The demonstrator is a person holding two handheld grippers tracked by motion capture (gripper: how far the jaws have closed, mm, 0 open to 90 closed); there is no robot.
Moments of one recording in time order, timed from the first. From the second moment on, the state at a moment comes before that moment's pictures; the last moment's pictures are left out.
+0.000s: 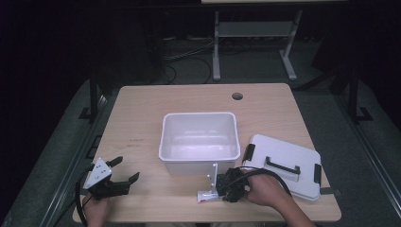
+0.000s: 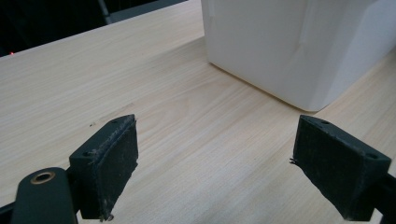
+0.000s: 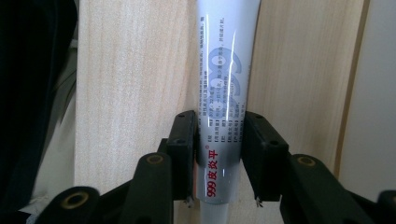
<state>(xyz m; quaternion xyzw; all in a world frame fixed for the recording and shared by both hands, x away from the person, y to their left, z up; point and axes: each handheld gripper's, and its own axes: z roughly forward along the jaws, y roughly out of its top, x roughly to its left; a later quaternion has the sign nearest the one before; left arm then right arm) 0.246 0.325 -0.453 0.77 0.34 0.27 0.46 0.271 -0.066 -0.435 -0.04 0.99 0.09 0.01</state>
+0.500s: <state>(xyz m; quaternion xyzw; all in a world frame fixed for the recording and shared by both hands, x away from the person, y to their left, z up) 0.246 0.325 -0.453 0.77 0.34 0.27 0.46 0.270 -0.065 -0.435 -0.05 0.99 0.09 0.01</state>
